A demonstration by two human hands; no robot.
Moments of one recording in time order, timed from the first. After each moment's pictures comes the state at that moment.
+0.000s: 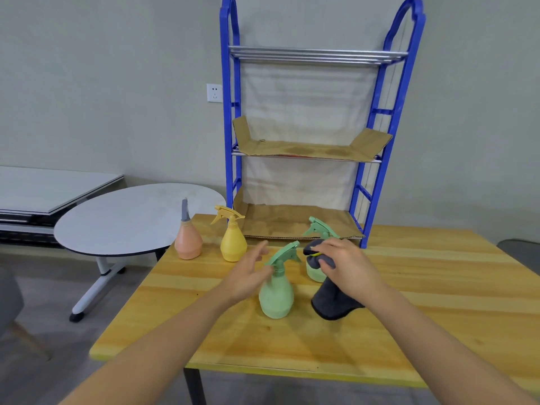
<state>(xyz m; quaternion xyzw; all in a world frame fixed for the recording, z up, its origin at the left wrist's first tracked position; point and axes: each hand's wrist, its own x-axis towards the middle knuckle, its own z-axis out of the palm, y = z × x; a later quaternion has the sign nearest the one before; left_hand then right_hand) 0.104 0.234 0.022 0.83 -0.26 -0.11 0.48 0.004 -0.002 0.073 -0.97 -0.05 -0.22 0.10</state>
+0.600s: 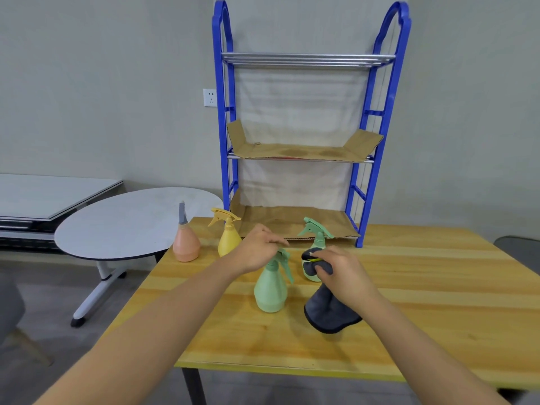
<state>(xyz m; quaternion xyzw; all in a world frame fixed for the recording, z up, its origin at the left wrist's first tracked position) 0.110 0.201 0.089 0.89 -0.33 -0.04 0.32 -0.007 -0.004 0.055 -0.95 -0.01 -0.23 0.20</state>
